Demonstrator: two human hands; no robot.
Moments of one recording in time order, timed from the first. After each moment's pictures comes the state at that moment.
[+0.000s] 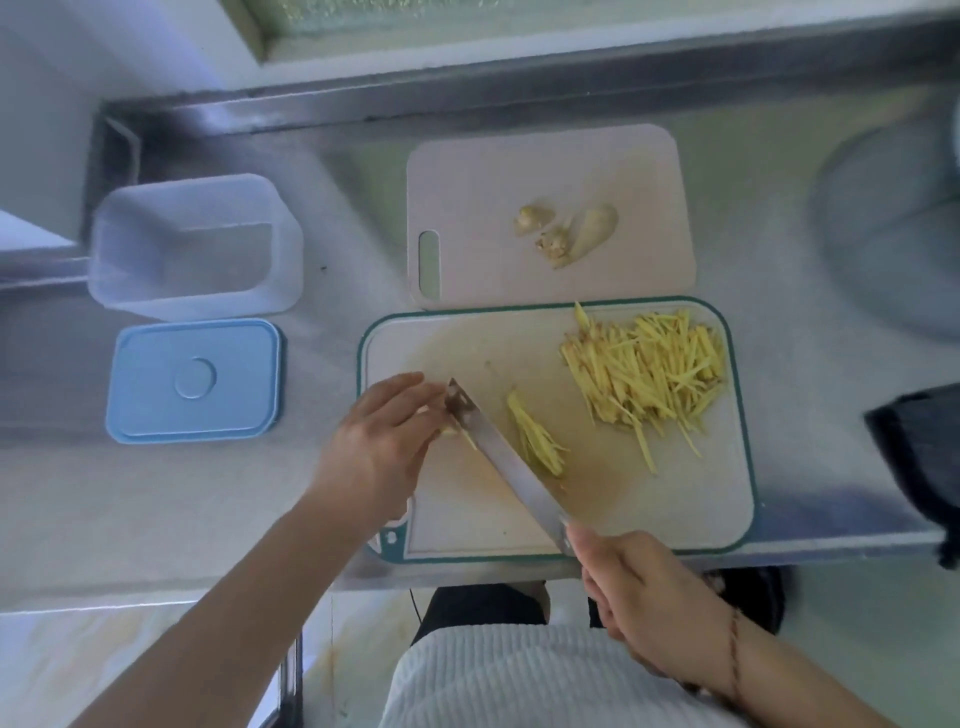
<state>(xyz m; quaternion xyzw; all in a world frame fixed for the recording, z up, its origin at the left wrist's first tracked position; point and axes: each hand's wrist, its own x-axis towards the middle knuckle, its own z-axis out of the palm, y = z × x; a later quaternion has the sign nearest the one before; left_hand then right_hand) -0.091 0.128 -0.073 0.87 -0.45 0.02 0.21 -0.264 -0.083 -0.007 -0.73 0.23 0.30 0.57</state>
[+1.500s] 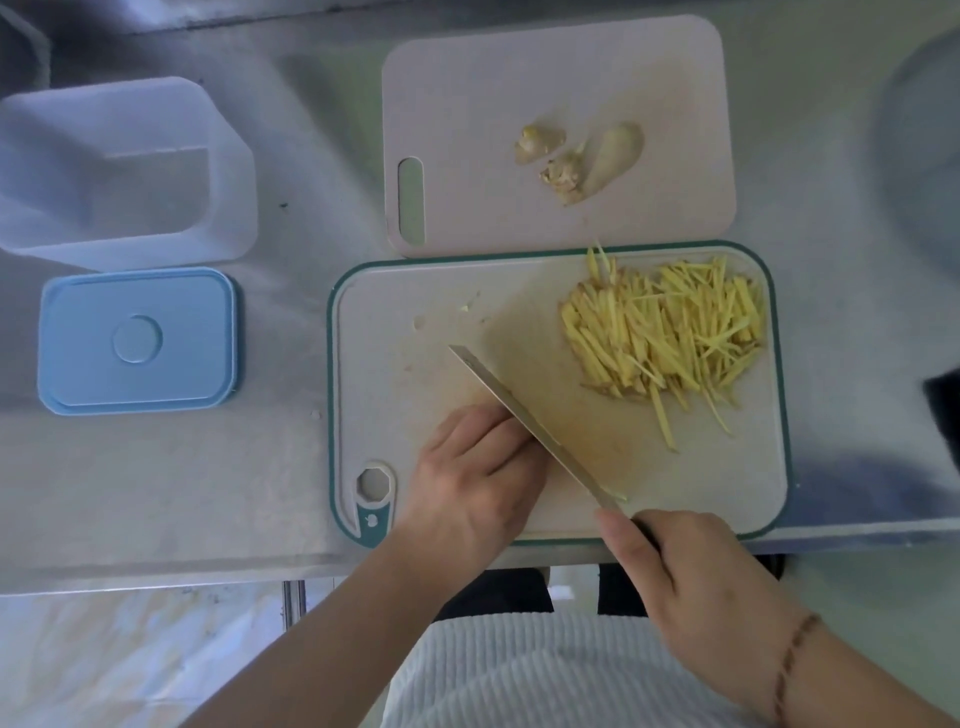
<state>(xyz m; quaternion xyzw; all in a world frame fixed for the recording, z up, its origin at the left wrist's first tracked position) -0.164 0.066 -0.090 0.84 -0.43 0.07 0.31 -0.263 -0.102 -0.011 -0.85 0.20 0.30 0.38</state>
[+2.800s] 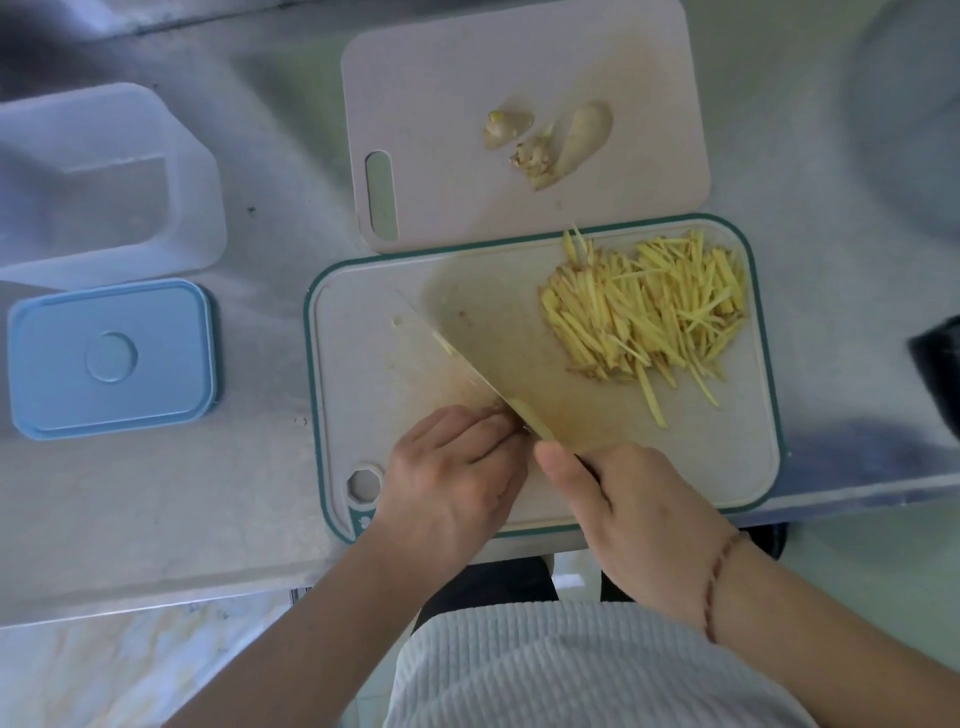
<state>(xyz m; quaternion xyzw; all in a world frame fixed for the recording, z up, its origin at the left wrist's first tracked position) -0.156 0.073 -0.081 0.84 -0.46 0.05 0.28 -0.231 -0.085 -0.013 -0.84 0.20 0.27 0.42</state>
